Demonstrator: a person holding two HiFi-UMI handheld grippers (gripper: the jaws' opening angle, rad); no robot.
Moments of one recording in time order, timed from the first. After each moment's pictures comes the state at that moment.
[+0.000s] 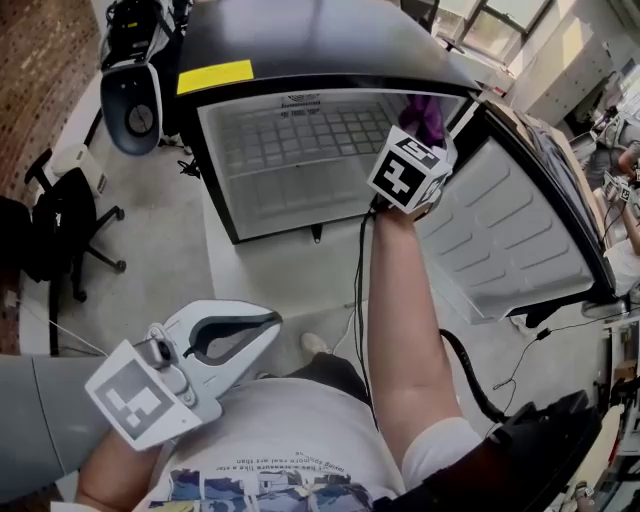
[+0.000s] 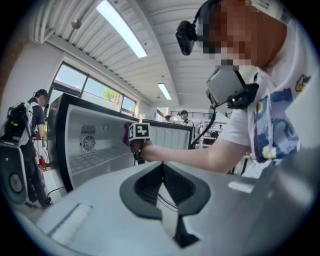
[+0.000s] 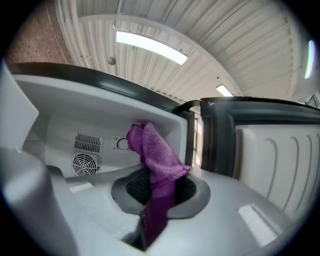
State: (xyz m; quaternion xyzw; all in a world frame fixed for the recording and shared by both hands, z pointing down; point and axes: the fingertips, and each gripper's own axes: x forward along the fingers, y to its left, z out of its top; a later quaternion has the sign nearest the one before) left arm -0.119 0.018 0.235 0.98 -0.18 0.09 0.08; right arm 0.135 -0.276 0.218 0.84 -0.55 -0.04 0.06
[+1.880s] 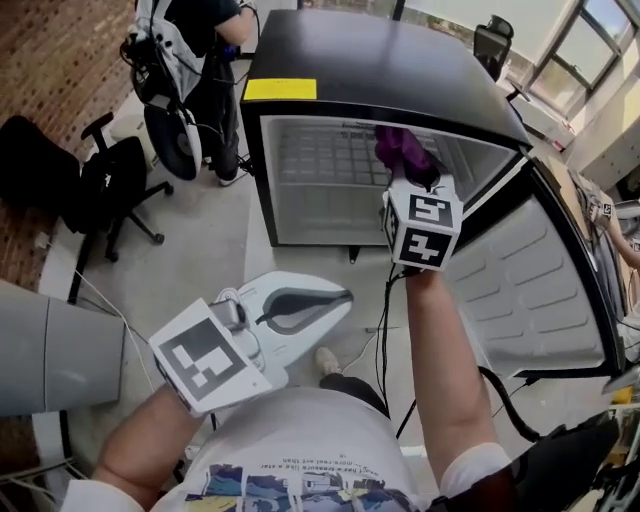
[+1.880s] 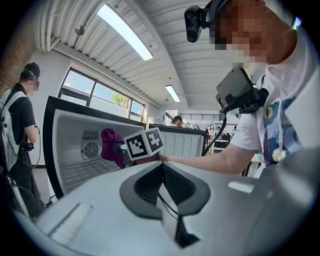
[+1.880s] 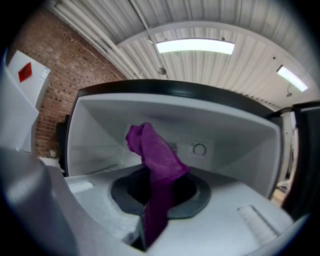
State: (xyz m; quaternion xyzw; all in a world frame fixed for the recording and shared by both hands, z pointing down) left arm -0.065 -0.015 0.217 0.97 -0.23 0.07 0.07; right arm -0.008 -0.271 0.233 0.58 -0.80 -0.06 0.11
